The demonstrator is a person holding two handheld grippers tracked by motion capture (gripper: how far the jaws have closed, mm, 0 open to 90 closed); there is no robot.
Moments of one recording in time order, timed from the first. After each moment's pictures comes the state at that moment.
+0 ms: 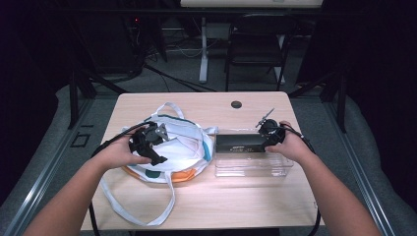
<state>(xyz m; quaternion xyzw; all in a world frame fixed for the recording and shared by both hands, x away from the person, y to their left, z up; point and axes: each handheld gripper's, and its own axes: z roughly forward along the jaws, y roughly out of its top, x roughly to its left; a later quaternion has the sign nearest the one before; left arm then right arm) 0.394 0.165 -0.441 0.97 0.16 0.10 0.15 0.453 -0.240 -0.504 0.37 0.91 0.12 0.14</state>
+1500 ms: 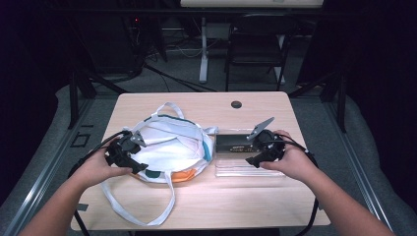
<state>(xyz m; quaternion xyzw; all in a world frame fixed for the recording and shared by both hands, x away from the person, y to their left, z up) 0.360 0.221 -0.449 0.95 0.26 0.11 0.15 0.362 -0.197 -0.439 0.29 0.93 0.21 0.12</state>
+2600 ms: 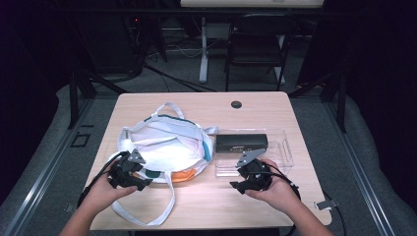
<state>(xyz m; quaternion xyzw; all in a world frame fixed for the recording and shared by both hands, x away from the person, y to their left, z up) 0.326 0.224 -0.504 0.91 0.34 0.11 0.22 0.309 -0.166 -0.494 0.29 0.91 0.29 0.10</state>
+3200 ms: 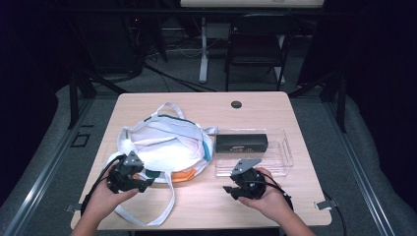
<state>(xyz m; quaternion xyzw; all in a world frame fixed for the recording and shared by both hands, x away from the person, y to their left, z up) 0.312 0.224 -0.501 0.88 0.36 0.13 0.26 0.294 -0.153 -0.514 0.30 0.89 0.32 0.10</state>
